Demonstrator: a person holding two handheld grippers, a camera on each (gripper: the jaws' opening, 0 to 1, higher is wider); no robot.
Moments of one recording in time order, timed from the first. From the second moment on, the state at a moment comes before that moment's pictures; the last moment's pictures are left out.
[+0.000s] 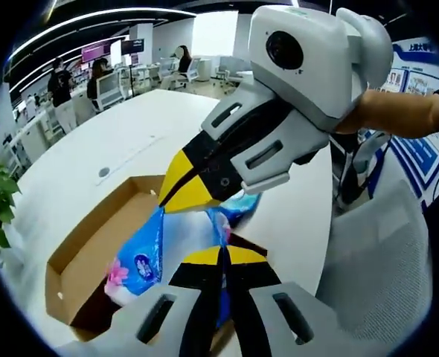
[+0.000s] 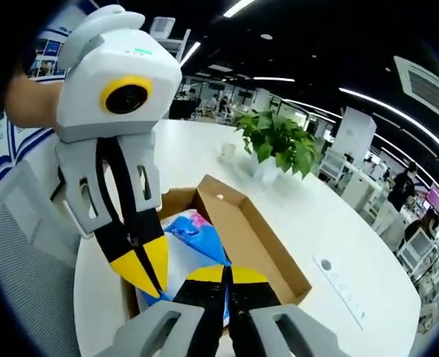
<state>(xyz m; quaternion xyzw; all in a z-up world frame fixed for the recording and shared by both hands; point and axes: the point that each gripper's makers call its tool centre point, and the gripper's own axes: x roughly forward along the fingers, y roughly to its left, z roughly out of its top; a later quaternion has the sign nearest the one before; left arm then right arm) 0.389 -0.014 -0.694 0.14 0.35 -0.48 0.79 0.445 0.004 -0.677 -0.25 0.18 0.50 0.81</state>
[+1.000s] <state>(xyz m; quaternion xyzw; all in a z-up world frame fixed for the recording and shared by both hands) 0.381 -0.115 -0.679 0.15 0.32 -0.55 0.75 0.446 -0.095 -0.669 -0.24 0.19 0.44 0.84</state>
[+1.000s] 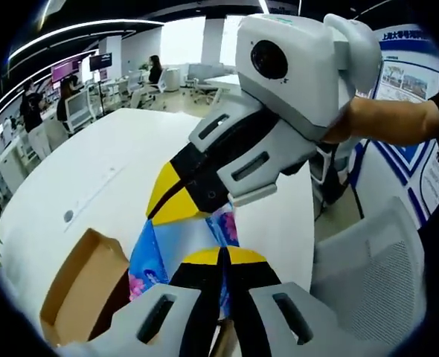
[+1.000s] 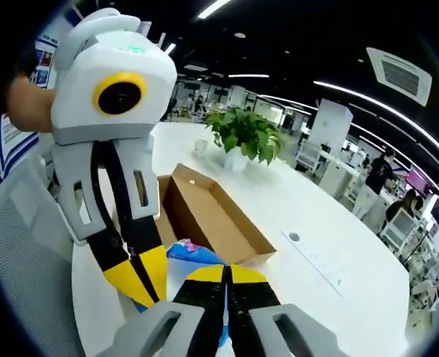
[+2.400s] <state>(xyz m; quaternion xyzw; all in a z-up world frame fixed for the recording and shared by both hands) 0.401 -0.253 -0.688 0.17 0.30 -0.61 0.71 0.463 -0.240 -0.672 -0.21 0.22 0.32 0.89</state>
